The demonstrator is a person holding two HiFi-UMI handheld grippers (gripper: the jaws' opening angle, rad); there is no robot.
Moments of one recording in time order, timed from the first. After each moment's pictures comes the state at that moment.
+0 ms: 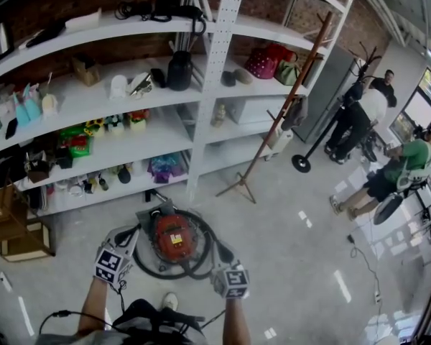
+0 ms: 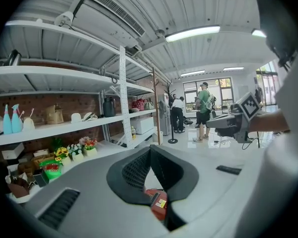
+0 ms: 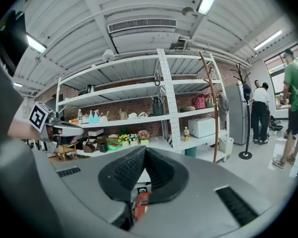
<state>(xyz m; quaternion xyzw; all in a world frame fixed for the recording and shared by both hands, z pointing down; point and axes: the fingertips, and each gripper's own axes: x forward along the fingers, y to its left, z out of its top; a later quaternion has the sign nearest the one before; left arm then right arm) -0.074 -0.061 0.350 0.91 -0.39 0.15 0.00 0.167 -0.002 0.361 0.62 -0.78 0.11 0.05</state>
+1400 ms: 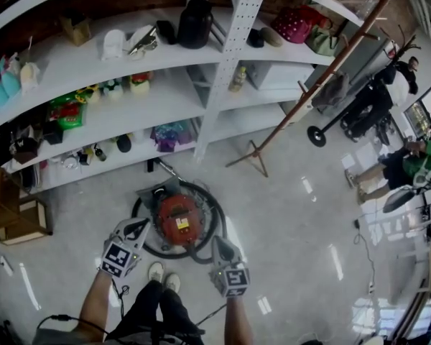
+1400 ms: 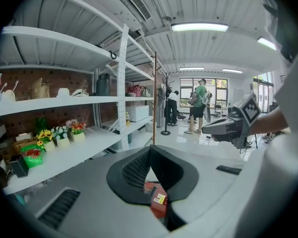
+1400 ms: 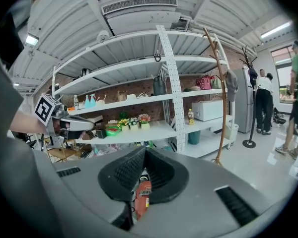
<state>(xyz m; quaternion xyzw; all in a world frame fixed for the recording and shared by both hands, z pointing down) -0.055 -0.146 0.441 0.92 -0.34 0.18 0.06 0.138 -0.078 0.460 0.60 -0.78 0.17 0.10</state>
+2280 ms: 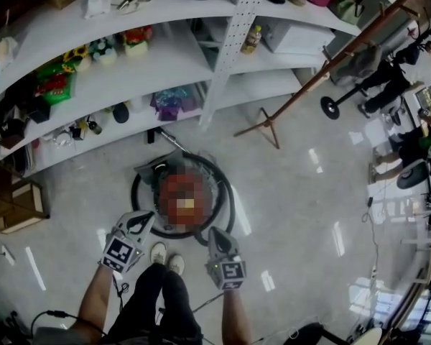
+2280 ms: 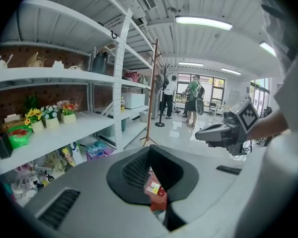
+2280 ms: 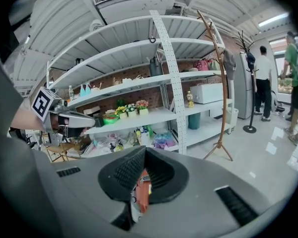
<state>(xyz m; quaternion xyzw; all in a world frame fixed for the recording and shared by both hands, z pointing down) -0.045 -0.153 0.548 0.92 -0.30 0.21 0.11 0.118 -0.090 0.577 0.59 -0.77 0.21 0.12</state>
